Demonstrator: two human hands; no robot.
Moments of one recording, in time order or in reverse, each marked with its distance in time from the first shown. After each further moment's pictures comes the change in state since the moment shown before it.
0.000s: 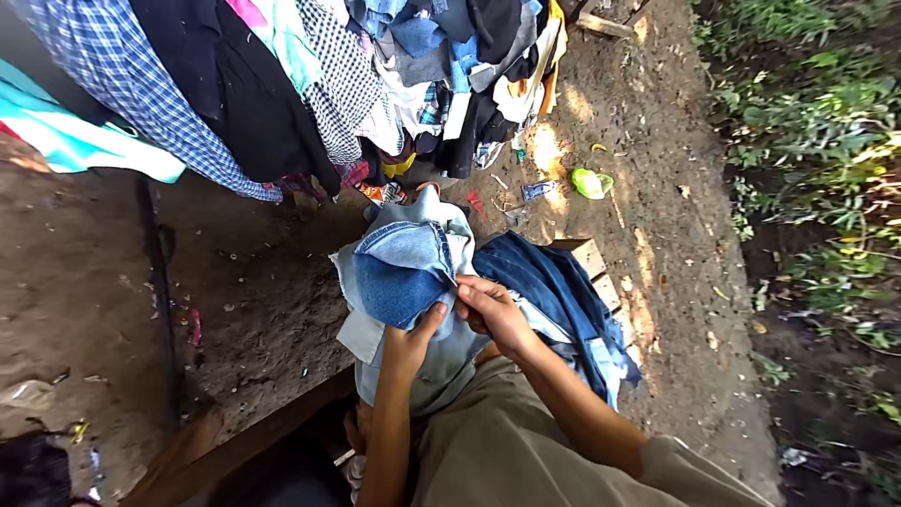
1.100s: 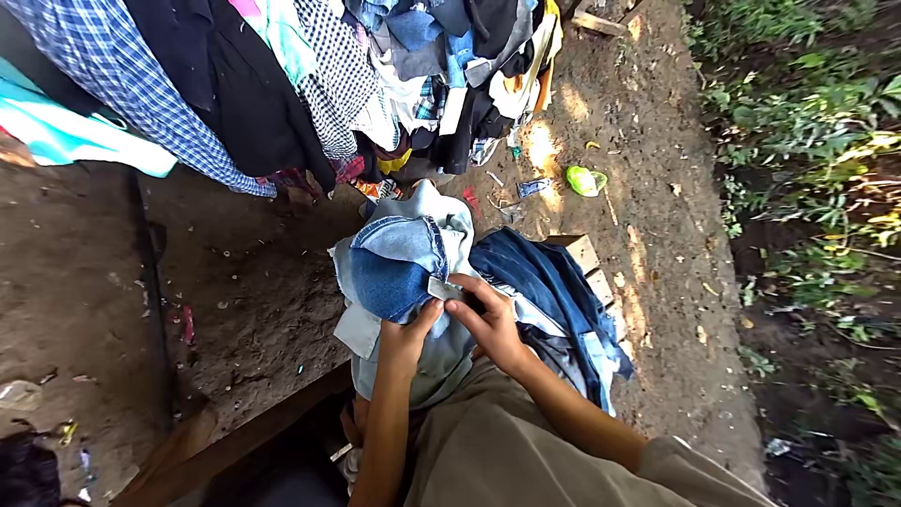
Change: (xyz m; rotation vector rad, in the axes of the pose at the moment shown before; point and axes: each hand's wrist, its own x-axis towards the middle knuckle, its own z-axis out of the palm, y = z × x) left_hand -0.002 0.004 0.006 -0.135 0.040 -0.058; right_hand -0.007 0.034 -0.005 -0.683 0.192 -0.608
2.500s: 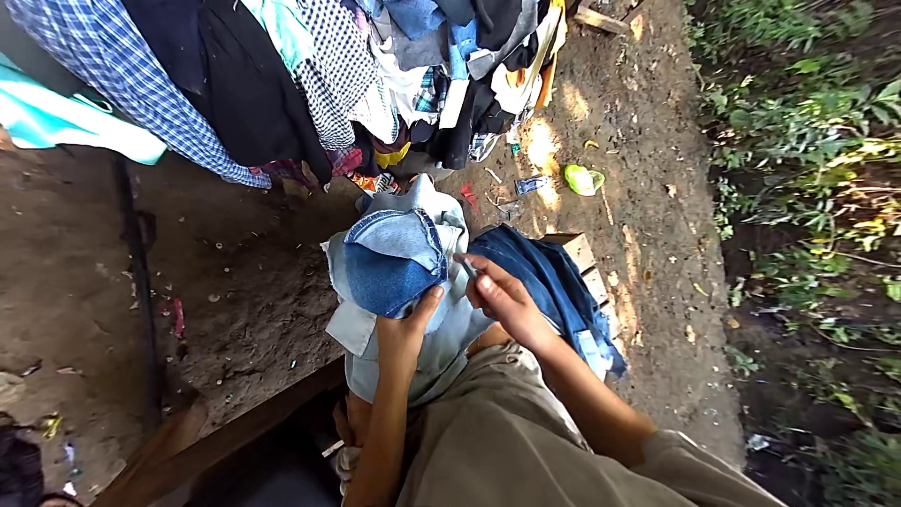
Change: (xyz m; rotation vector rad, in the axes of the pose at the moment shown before) left_hand 0.001 -0.002 0.008 0.100 0.083 0.053; right_hand 0.022 -0.018 -0.041 0.350 -0.281 0.366
